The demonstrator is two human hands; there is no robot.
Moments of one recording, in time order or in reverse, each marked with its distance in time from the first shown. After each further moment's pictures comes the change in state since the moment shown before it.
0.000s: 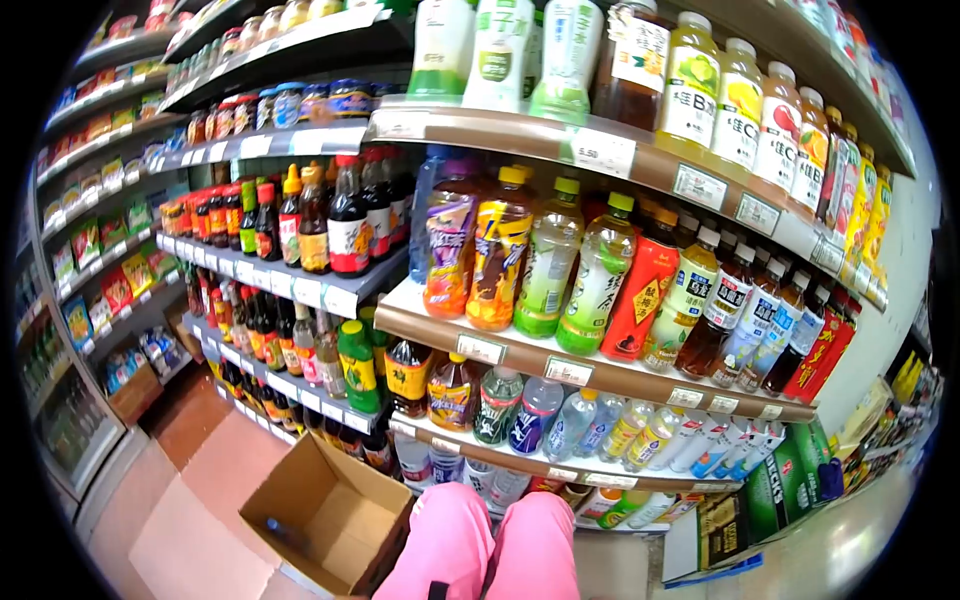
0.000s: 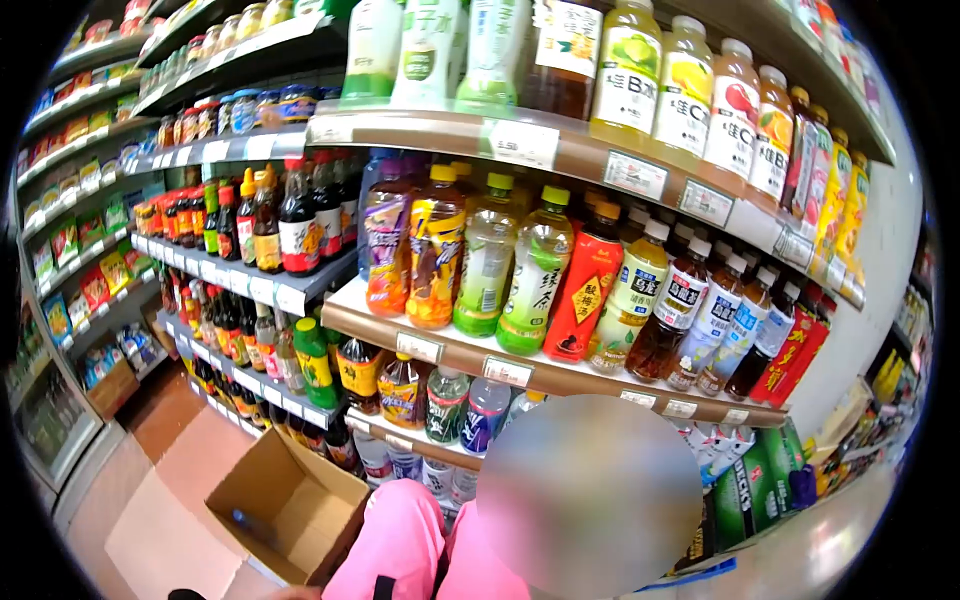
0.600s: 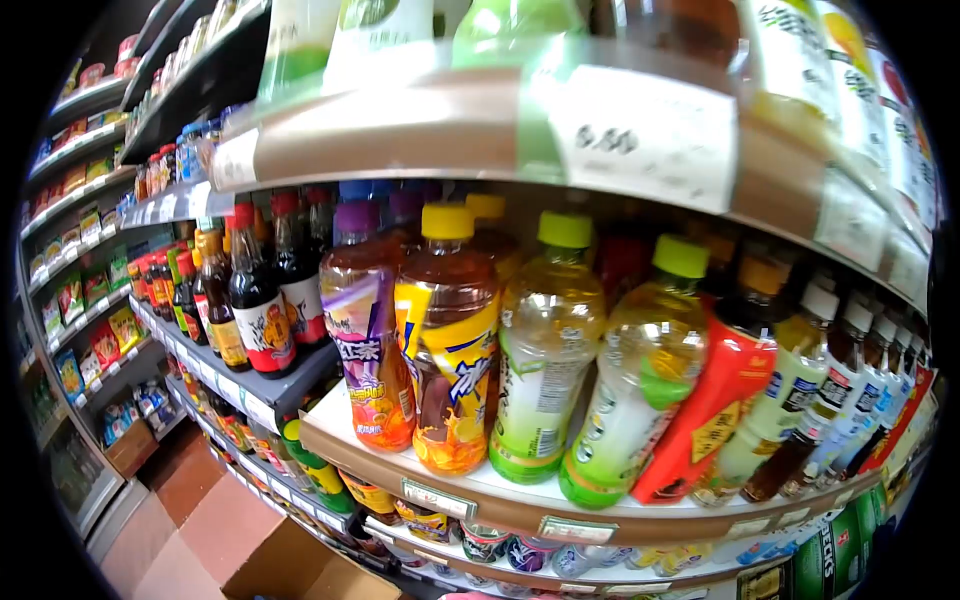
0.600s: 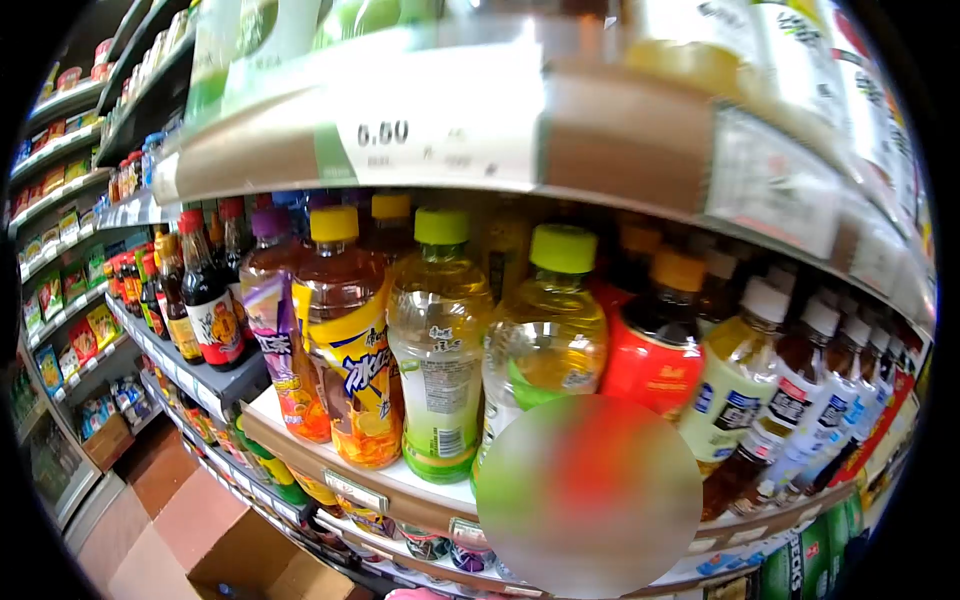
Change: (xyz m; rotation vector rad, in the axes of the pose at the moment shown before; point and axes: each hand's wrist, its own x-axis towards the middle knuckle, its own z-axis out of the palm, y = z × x) left_hand 0.121 0.109 -0.208 -0.475 0.661 0.049; right_hand 0.109 -0.159 -0.111 0.678 0.486 -0.145
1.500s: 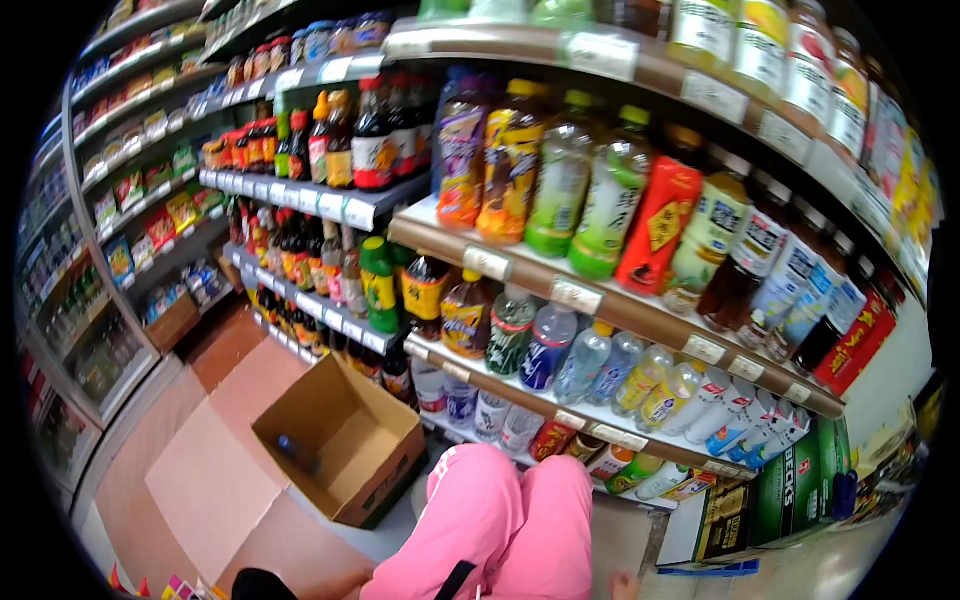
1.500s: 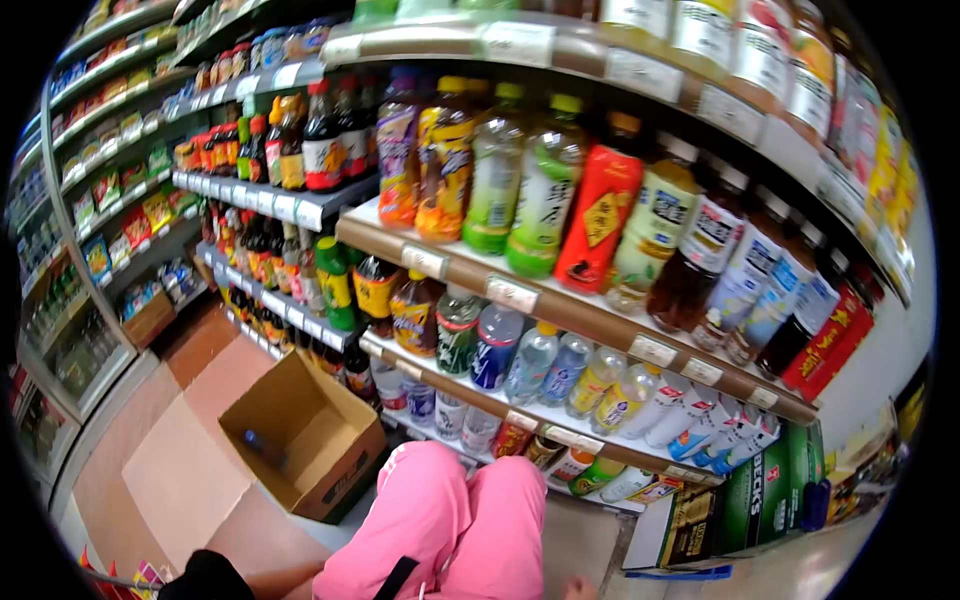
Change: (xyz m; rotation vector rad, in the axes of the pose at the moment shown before) left_hand -0.272 -0.204 0.141 0.178 -0.634 -0.386; right_hand -0.198 0.320 -0.115 0.143 0.326 -0.027
